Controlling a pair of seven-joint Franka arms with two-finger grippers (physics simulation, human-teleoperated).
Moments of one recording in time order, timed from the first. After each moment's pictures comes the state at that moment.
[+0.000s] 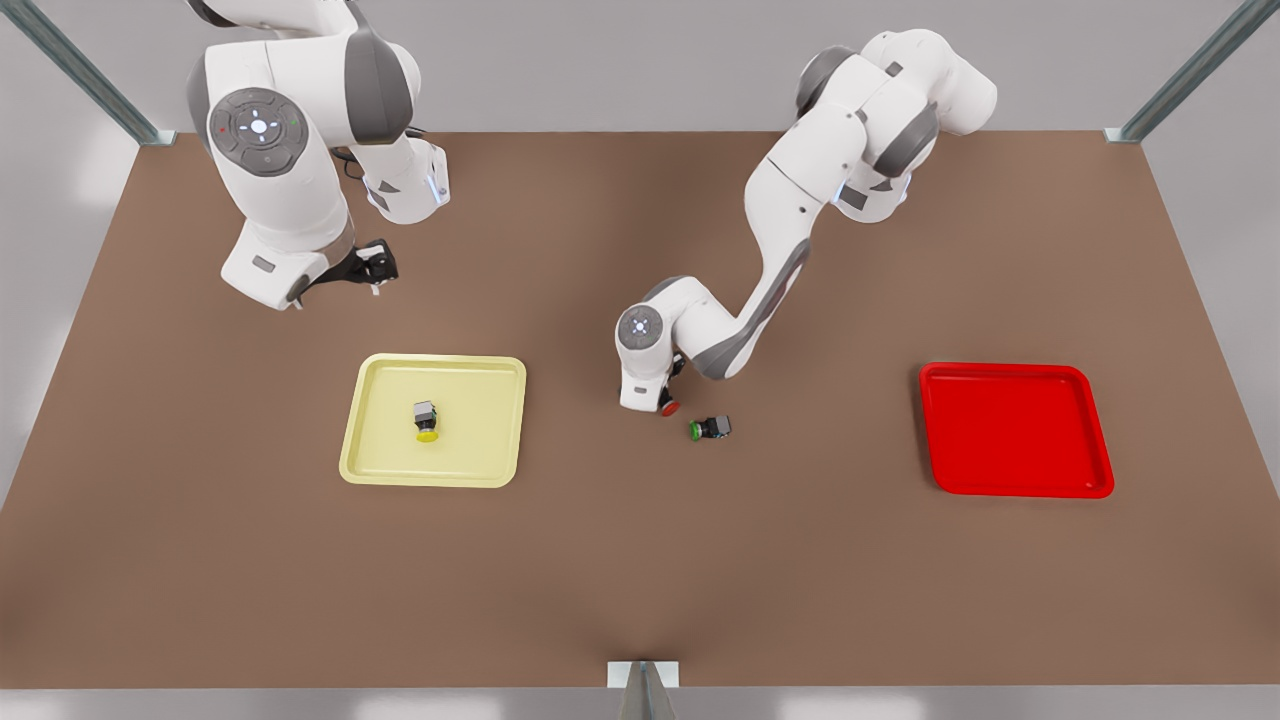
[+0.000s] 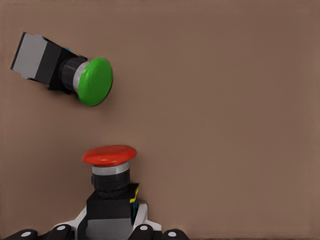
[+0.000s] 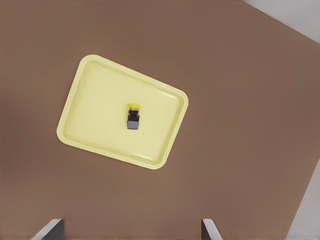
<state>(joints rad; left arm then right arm) -0.67 0.82 -0.17 -1.49 0.16 2.18 -1.46 0.30 0.13 0.09 -1.34 -0.22 1.31 0.02</state>
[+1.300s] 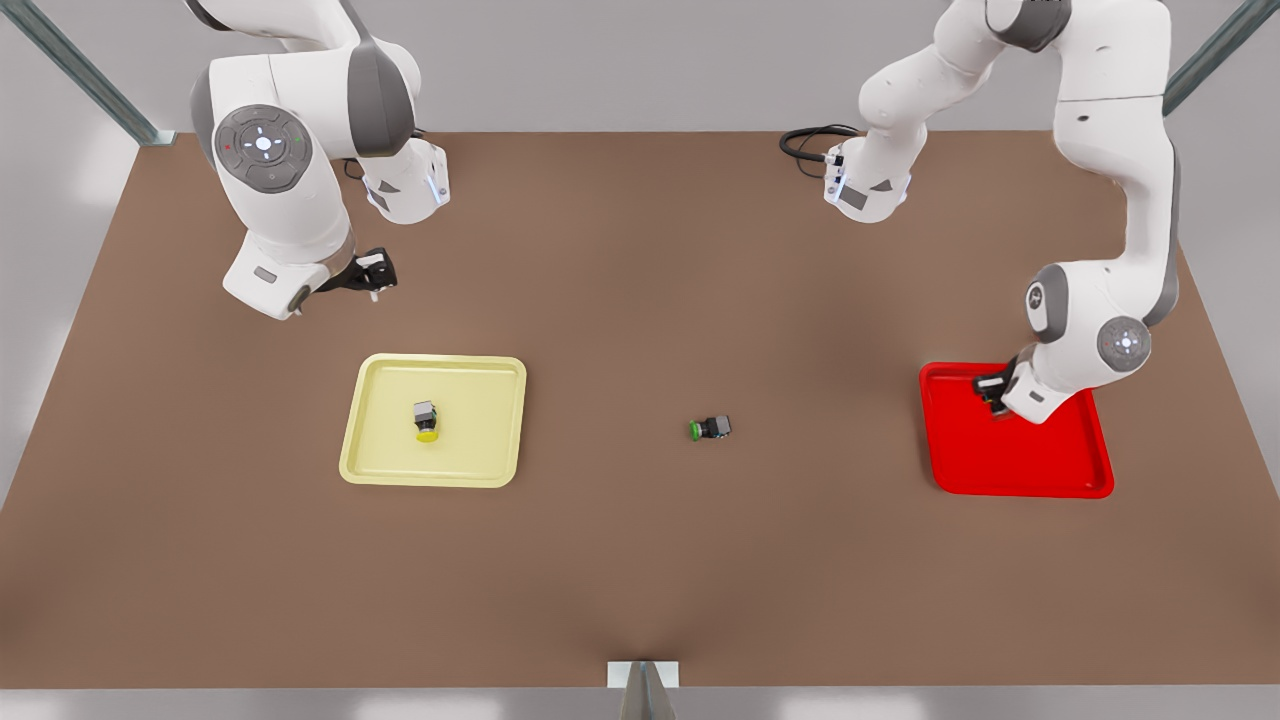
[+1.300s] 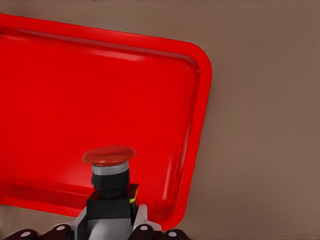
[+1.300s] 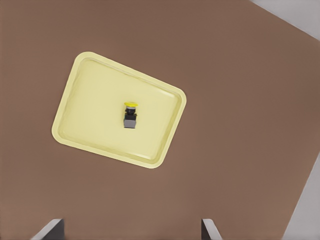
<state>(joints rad) 0.51 0.26 -0.33 -2.09 0.18 2.16 -0.03 0.29 0.14 0.09 -1.34 -0.23 1.31 0.02</state>
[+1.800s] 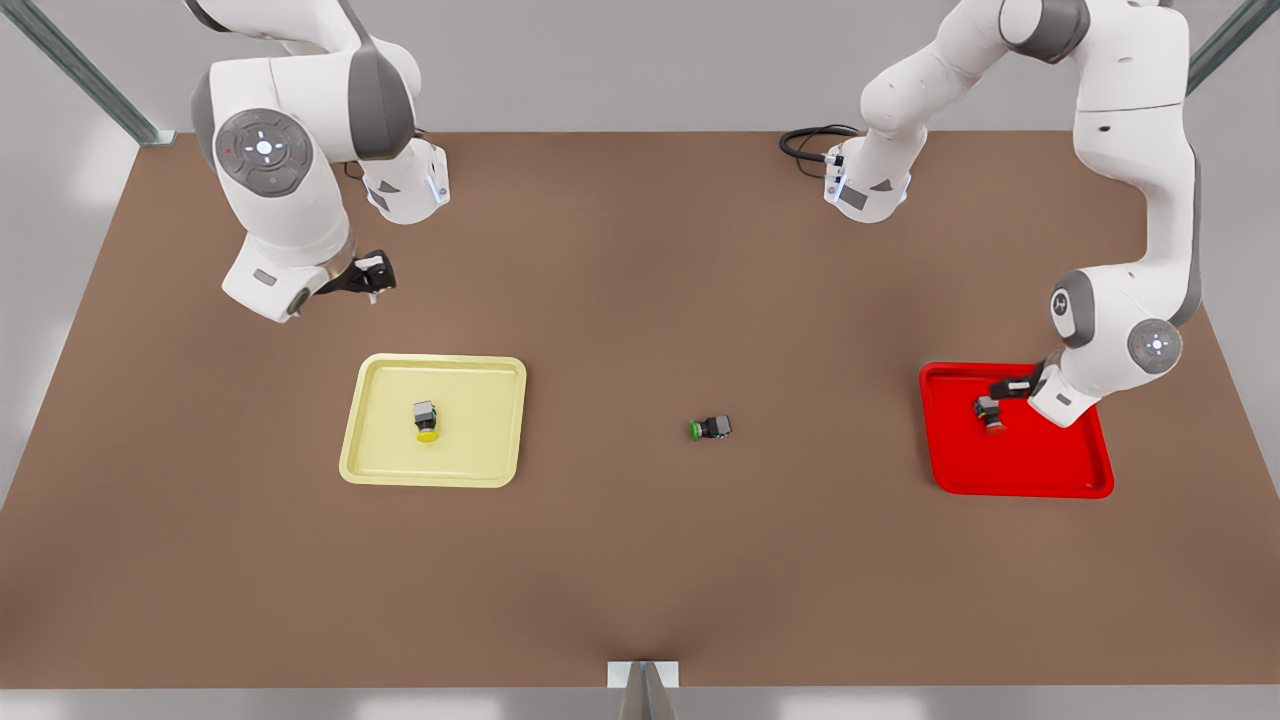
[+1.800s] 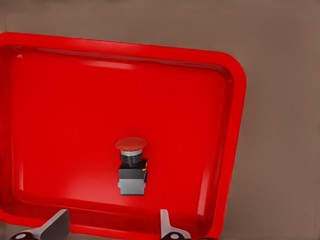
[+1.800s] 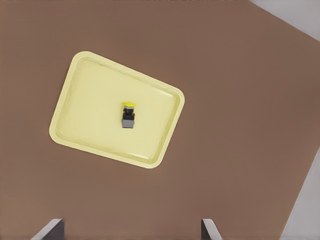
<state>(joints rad) 0.56 0.27 -0.34 -2.02 0.22 2.13 0.01 0.29 0.15 0.09 -1.34 -0.24 1.31 0.02</state>
